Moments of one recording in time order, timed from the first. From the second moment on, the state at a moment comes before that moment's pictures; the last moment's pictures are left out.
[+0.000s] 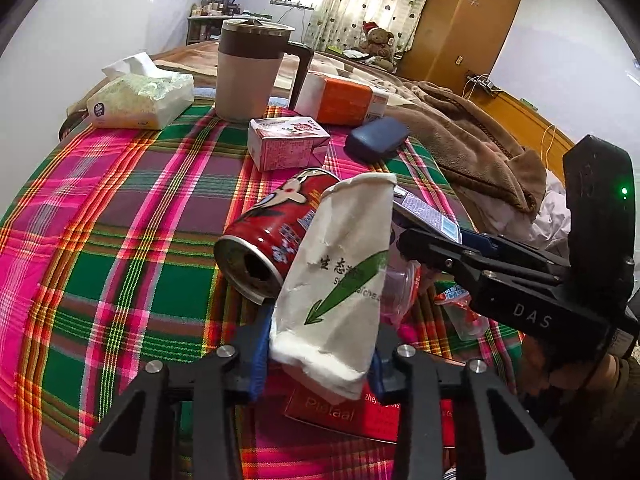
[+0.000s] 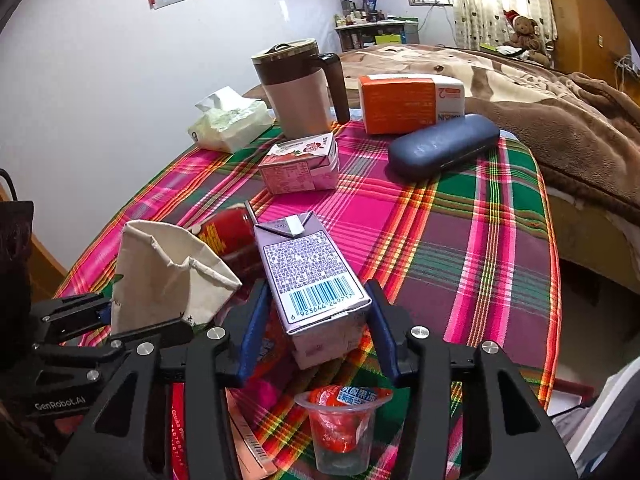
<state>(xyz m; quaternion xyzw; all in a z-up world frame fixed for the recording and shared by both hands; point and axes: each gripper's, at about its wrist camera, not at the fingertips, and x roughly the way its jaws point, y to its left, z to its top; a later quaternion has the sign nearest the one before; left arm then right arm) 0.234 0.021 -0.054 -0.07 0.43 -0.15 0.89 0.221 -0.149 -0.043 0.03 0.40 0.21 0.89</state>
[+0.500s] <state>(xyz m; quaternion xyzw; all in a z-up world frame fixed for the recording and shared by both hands) 0.222 0.022 -0.034 -0.07 0.40 -0.13 0.90 0.203 -0.152 -0.029 0.01 0.36 0.19 0.91</state>
